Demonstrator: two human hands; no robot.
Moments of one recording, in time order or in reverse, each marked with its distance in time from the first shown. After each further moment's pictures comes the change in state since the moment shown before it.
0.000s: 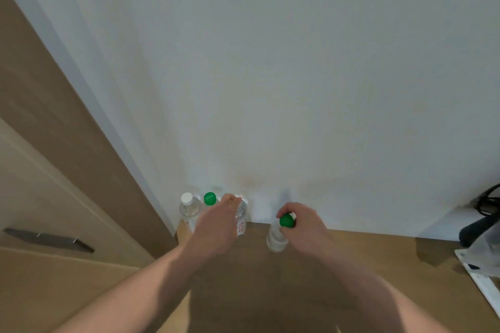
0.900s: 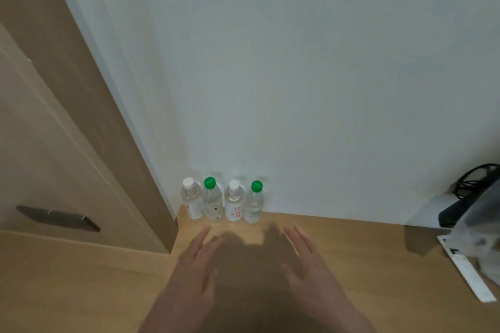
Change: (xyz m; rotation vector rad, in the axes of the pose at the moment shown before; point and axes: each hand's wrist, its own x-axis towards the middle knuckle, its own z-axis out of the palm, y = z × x) left_hand -0.177 0.000 -0.001 -0.486 0.066 0.002; right_hand -0.144 0.010 0.027 0.018 -0.017 -0.067
